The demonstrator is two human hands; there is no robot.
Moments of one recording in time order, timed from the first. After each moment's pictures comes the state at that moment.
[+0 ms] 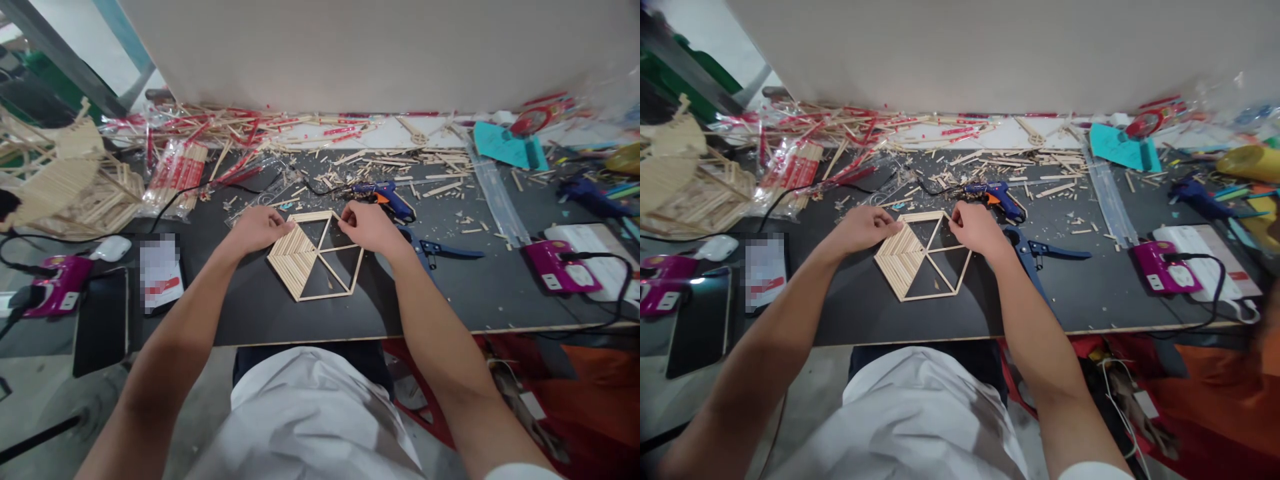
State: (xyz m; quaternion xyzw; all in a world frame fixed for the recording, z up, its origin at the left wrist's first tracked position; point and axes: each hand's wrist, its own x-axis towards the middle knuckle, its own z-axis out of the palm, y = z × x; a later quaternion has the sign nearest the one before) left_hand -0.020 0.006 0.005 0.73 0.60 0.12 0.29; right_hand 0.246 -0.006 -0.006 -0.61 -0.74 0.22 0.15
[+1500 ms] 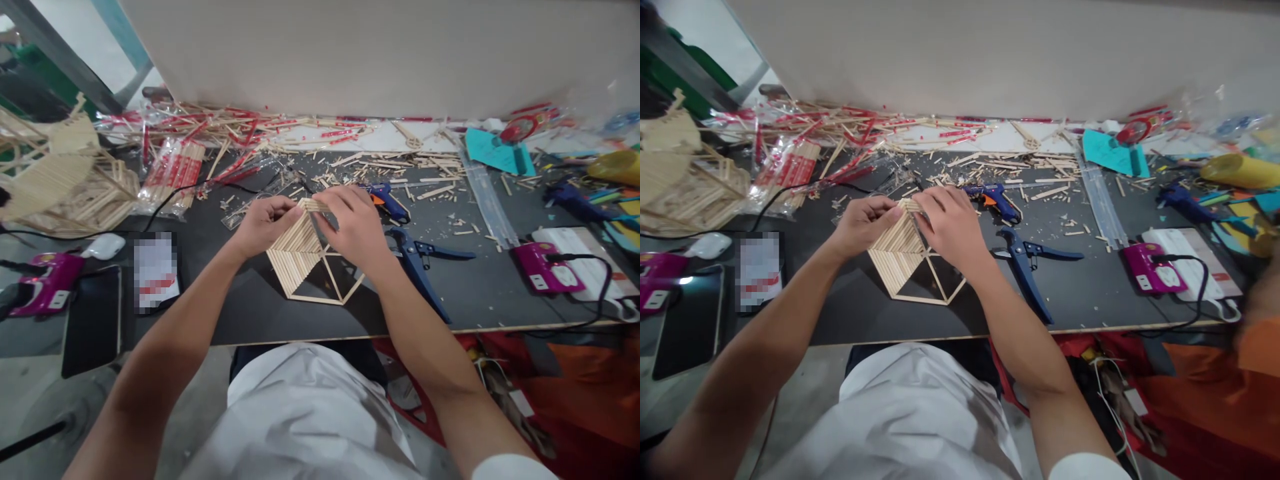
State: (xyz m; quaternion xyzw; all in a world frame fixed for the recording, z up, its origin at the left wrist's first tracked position) left_hand 0.001 -0.012 0.013 0.70 0.44 0.36 0.43; right_hand 0.211 -0.034 0.015 -0.45 -0.83 -0.01 0.32
